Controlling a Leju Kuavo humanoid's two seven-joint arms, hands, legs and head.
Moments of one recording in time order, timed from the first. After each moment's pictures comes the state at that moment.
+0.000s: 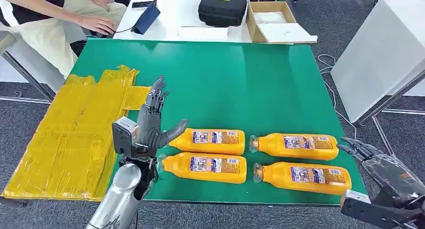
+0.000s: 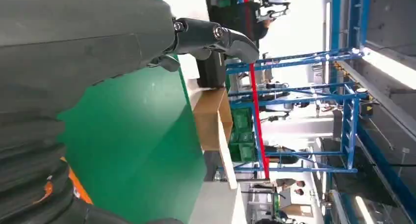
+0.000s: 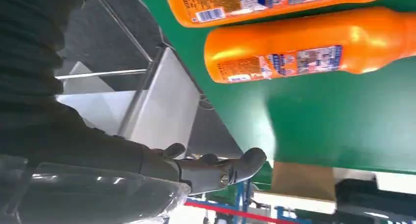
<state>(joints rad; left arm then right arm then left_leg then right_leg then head) -0.27 -0.17 -0.22 -1.35 -0.08 0.08 -0.48 0.32 -0.77 -0.12 -1.92 0.64 0.46 -0.14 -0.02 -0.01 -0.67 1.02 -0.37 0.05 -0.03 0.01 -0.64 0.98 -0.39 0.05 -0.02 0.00</state>
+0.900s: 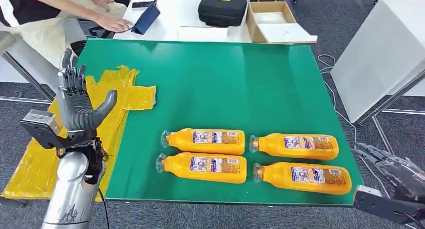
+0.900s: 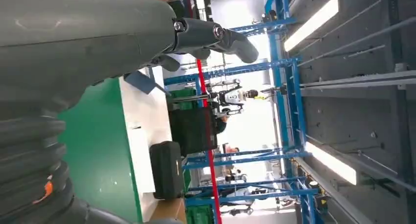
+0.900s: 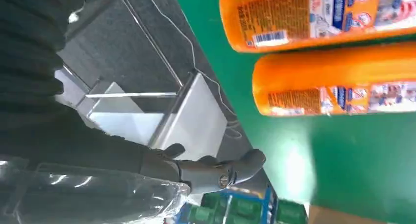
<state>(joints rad) -0.29 -0.02 0.03 -1.56 -0.04 0.15 -0.50 0.34 -0.91 -0.12 -1.82 0.55 0.49 -0.09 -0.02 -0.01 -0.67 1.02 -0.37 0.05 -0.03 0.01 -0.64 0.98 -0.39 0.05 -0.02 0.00</state>
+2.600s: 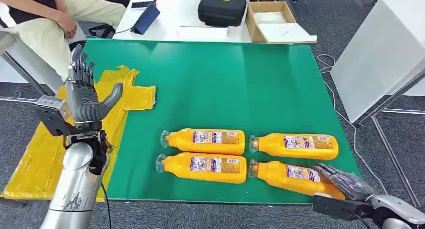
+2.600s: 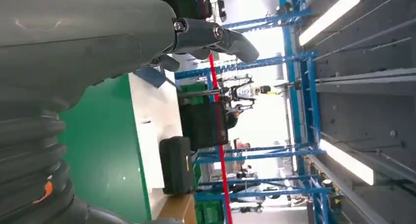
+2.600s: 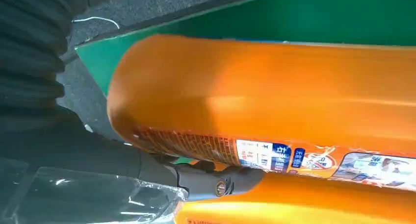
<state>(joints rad) -0.36 -0.02 0.01 -1.45 -0.02 0.15 -0.47 0.07 -0.78 0.32 -1.45 0.63 0.43 -0.14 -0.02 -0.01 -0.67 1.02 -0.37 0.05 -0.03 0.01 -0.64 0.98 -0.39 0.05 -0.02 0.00</state>
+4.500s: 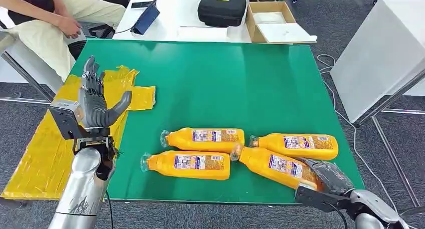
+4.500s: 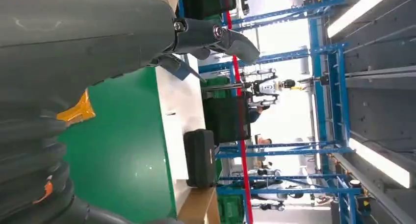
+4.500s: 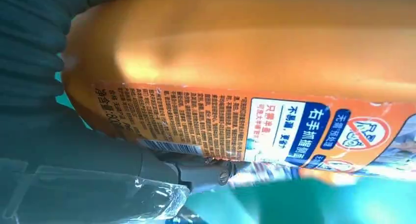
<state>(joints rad) -0.33 -0.05 0.01 -1.39 -0.03 0.15 -0.46 0.02 -0.59 0.32 -1.41 0.68 0.22 -0.22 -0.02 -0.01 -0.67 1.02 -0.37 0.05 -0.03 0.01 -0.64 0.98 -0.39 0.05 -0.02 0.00</state>
